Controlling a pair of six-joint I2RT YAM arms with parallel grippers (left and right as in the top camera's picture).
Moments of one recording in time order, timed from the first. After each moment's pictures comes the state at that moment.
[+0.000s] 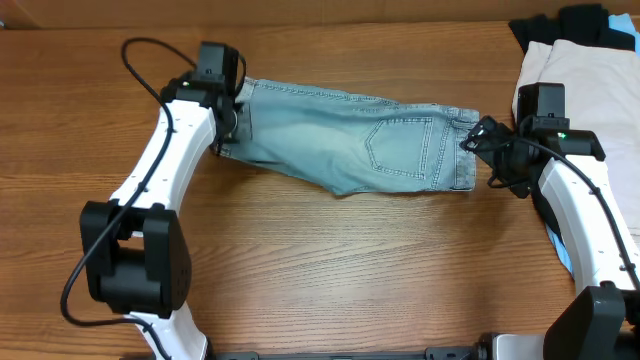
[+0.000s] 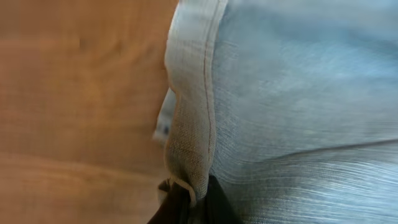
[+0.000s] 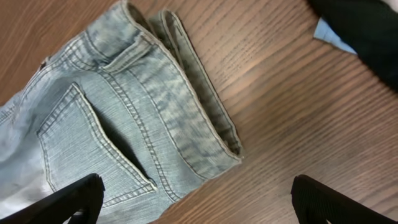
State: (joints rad) left arm -0.14 1.93 1.54 -0.89 -0.14 -0.24; right arm -0.08 1.55 1.20 -0.84 -0.04 0.64
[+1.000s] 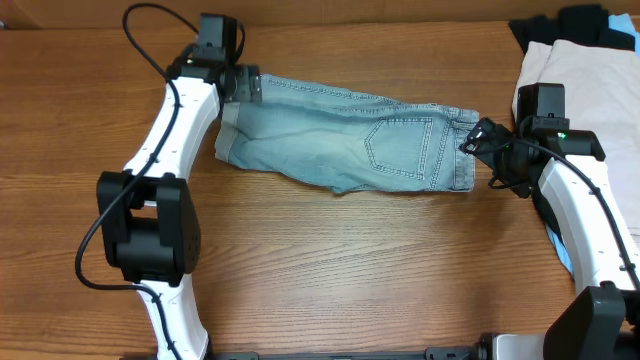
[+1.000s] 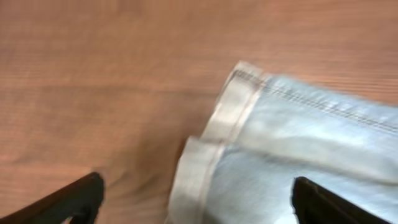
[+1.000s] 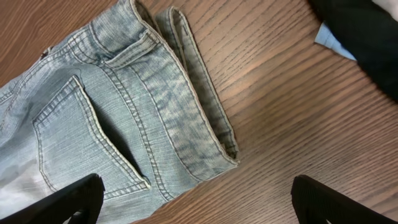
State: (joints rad) left arm -0.13 2.10 1.77 -0.67 -0.17 -0.18; right arm -0.08 1.55 1.20 -0.84 -0.04 0.60
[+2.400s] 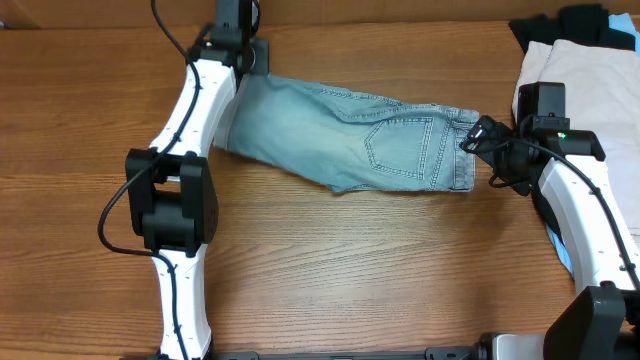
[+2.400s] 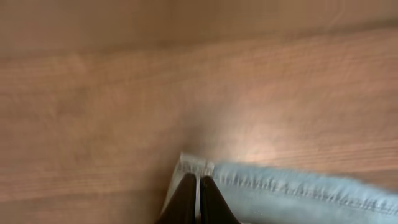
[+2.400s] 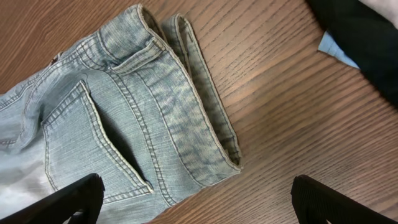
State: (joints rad) left arm -0.16 2.32 2.05 -0.57 -0.10 -0.06; right arm -0.08 1.55 1.20 -0.82 -0.04 0.59
